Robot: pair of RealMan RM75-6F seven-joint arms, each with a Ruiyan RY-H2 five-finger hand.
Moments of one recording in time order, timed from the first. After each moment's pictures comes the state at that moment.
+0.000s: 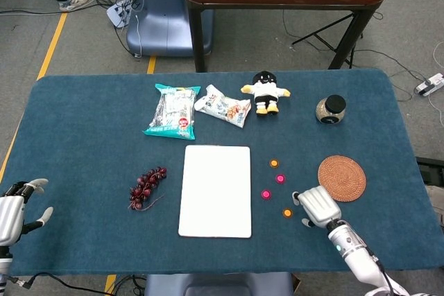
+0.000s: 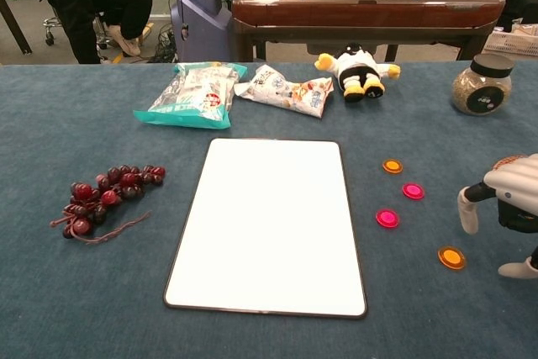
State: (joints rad) left arm -0.09 -1.13 -0.06 -1.60 1.45 1.48 0.06; right arm 0.39 -1.39 -0.01 -1.60 -1.35 0.99 -0.51
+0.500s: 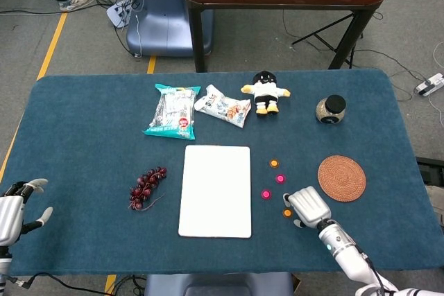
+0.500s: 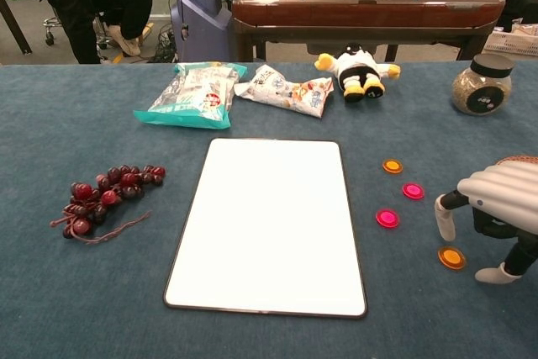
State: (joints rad) left arm -0.09 -1.13 -0.06 -1.60 1.45 1.48 0.05; right arm 0.43 -1.42 -0.01 -1.61 -1.31 0.97 -0.55
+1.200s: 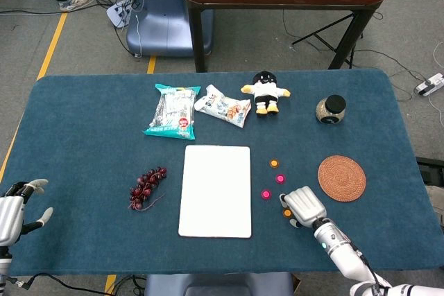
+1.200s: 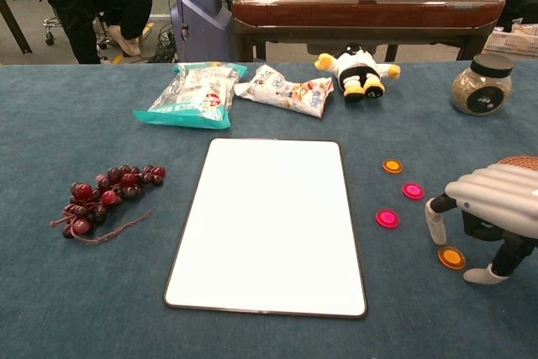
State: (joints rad) left arm -0.09 -1.12 -0.06 -1.60 1.45 1.48 0.05; right arm 0.47 -1.43 -0.02 -1.63 -1.22 0.95 -0.60
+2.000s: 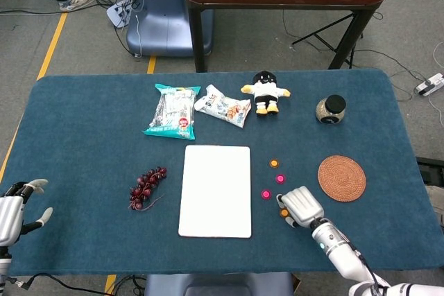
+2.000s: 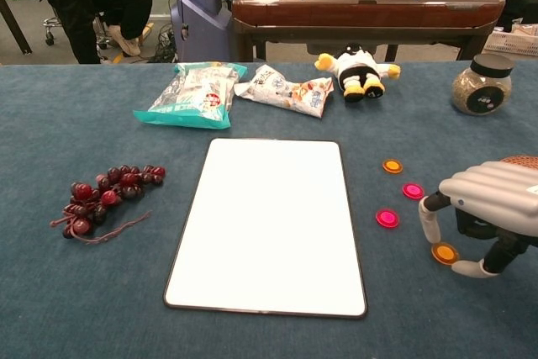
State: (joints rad) left arm -0.09 -1.12 -0.06 -1.60 1.45 1.47 0.04; right arm 0.49 -1.42 -0.03 -1.68 -1.24 0.98 -0.59
